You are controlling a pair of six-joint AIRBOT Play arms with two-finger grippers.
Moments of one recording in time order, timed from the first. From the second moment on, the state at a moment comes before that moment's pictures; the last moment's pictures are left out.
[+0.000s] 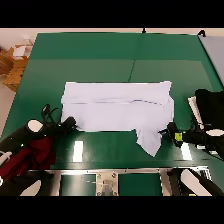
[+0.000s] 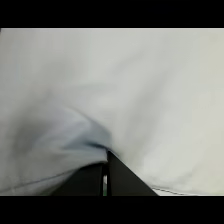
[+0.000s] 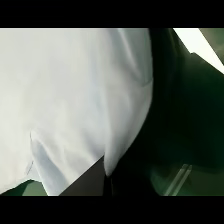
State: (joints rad) left arm -0.14 -1.02 0.36 0.81 -0.59 -1.73; right arm -0.52 -1.00 0.25 -0.82 0.97 1.41
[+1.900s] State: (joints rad) left arm -0.13 -1.68 1.50 1.19 -0.99 -1.63; right arm -0.42 -1.57 1.28 -0.88 1.04 1.44
